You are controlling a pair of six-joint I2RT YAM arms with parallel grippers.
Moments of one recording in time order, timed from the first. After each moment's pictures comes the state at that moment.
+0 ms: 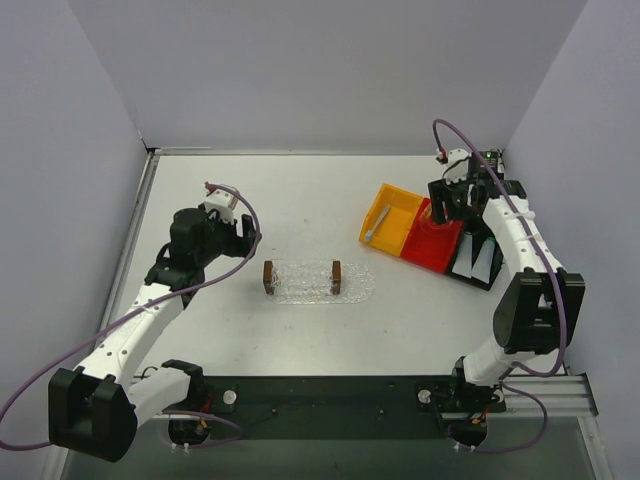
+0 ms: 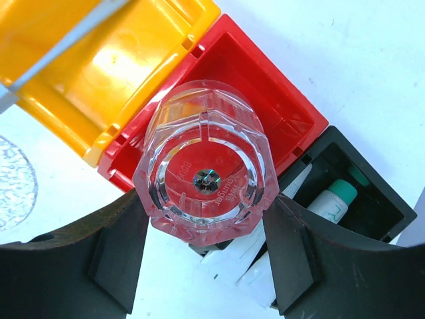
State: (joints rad) left arm -0.27 1.06 0.75 -0.08 0.16 -0.08; right arm -0.03 1.61 1.33 -0.64 -0.14 -0.31
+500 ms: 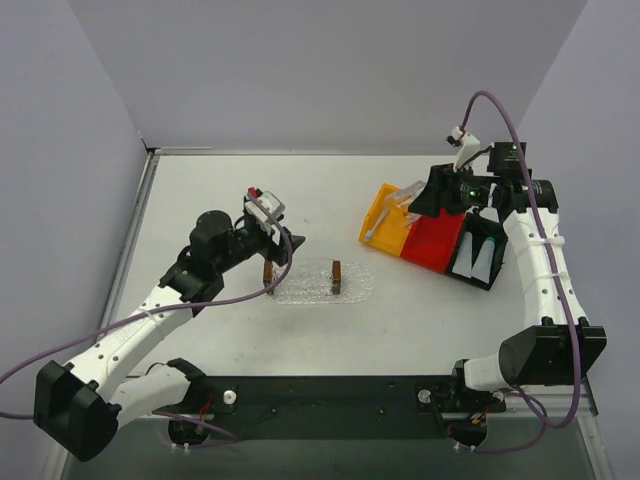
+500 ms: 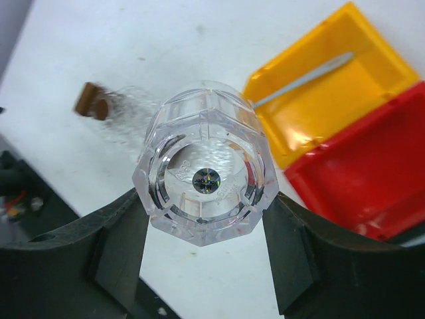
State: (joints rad) left arm -0.51 1.05 0.80 0.07 0.28 0.03; right arm -0.02 1.40 1.46 -0.83 -0.62 -0.14
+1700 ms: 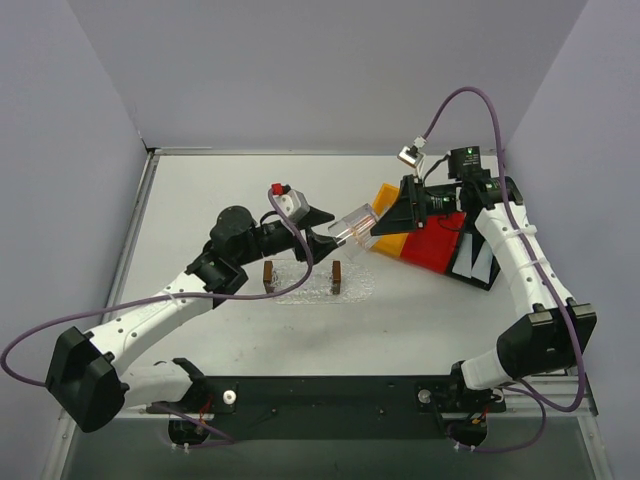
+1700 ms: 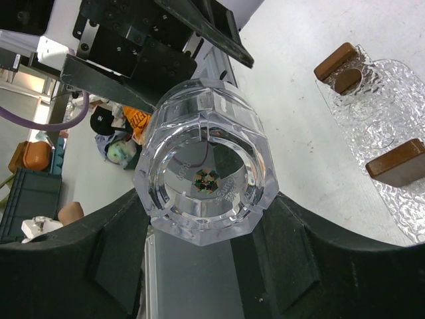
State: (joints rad) left arm -0.70 1.19 0.90 0.37 0.48 -0.08; right arm 0.17 1.46 1.43 -0.88 -1.31 0.03
